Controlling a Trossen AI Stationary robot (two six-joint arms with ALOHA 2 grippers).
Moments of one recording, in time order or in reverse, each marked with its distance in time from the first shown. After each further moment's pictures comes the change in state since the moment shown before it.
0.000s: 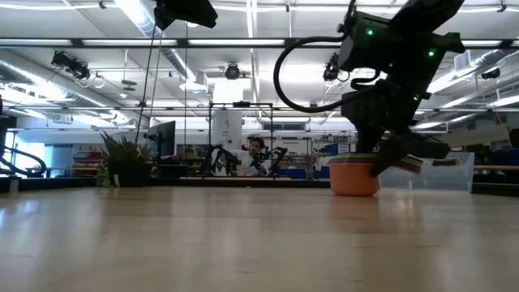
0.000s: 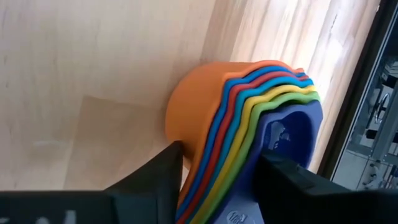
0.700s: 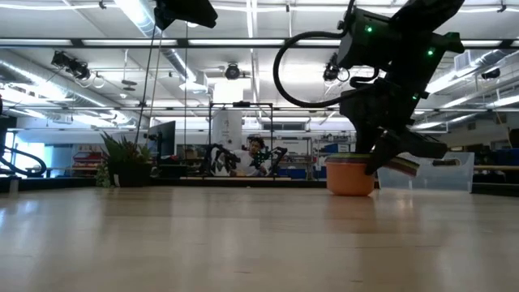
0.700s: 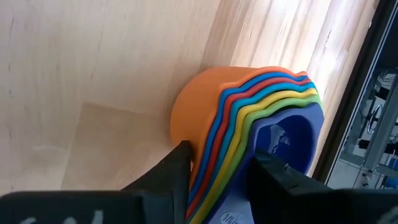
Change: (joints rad) left arm 0.000 0.000 0.000 0.000 0.000 0.000; right arm 0.001 0.000 0.000 0.028 0.000 -0.048
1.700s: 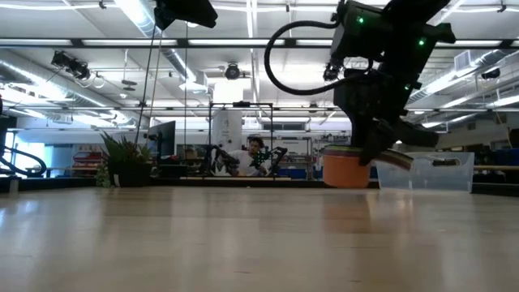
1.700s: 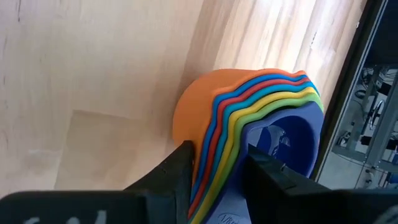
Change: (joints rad) left arm 0.000 0.000 0.000 0.000 0.000 0.000; right arm -0.009 -0.006 0.064 -0.063 0.011 0.003
